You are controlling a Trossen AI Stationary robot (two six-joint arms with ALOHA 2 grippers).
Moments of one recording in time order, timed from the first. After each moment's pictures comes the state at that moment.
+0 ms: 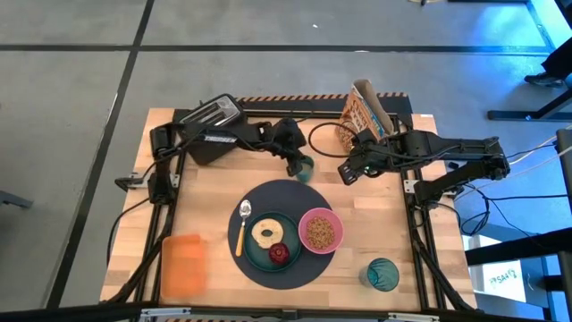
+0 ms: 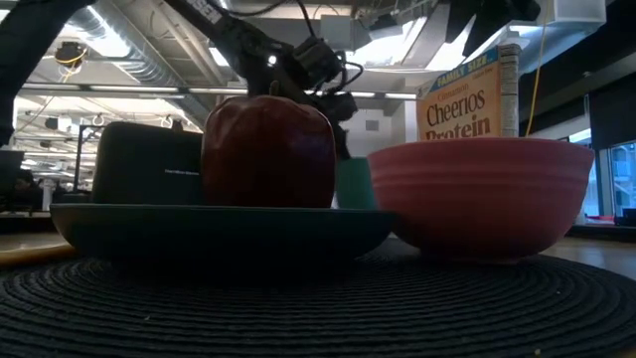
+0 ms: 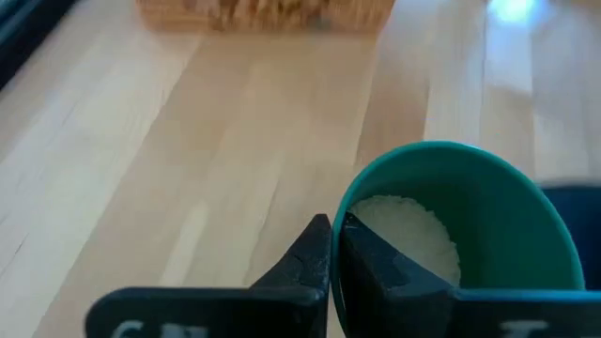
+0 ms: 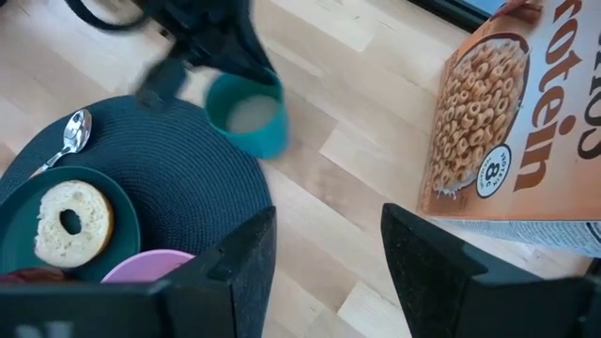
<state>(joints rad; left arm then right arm) 0.34 1.95 1.34 -0.17 0.13 -0.06 0.08 1.35 1.51 -1.31 0.38 0.96</state>
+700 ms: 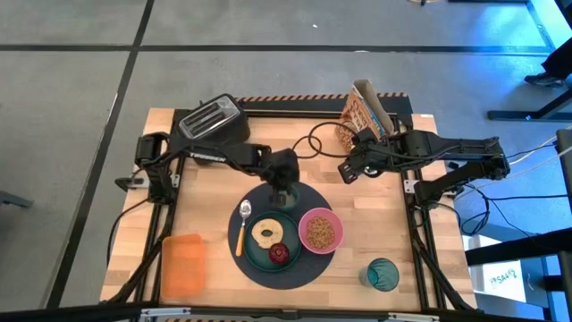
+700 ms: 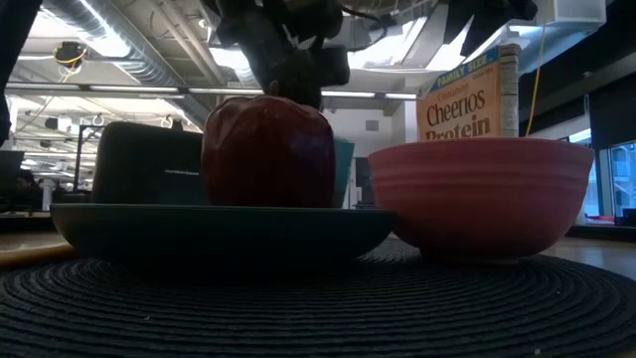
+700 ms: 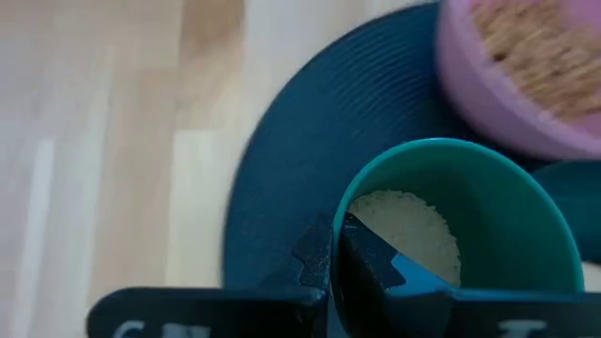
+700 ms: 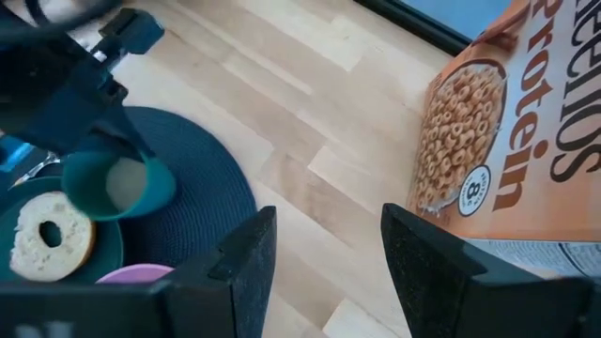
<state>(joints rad) 0.10 1.82 1.34 -0.53 0.06 0.06 0.08 1.35 1.51 -1.31 0.43 0.93</state>
